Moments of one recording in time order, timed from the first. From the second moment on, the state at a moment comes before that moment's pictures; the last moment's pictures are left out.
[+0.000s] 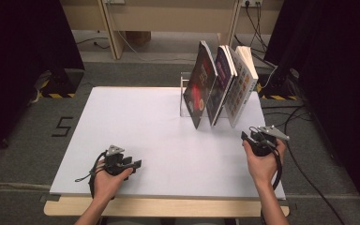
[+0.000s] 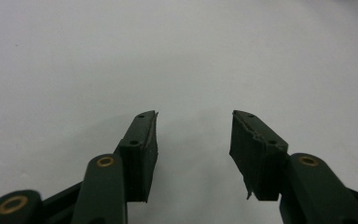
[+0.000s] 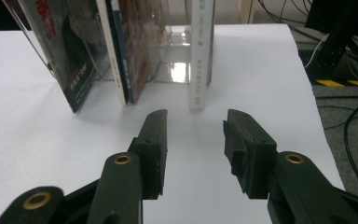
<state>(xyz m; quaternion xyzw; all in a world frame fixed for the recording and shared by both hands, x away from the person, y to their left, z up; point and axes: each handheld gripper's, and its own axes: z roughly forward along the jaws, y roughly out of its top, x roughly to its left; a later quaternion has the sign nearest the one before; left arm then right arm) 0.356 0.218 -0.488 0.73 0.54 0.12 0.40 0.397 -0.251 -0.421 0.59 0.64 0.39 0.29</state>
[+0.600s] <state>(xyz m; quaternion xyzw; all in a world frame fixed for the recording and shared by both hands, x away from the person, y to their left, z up) 0.355 0.219 -0.488 0.73 0.54 0.12 0.40 0.391 -0.279 -0.467 0.63 0.63 0.37 0.26</state>
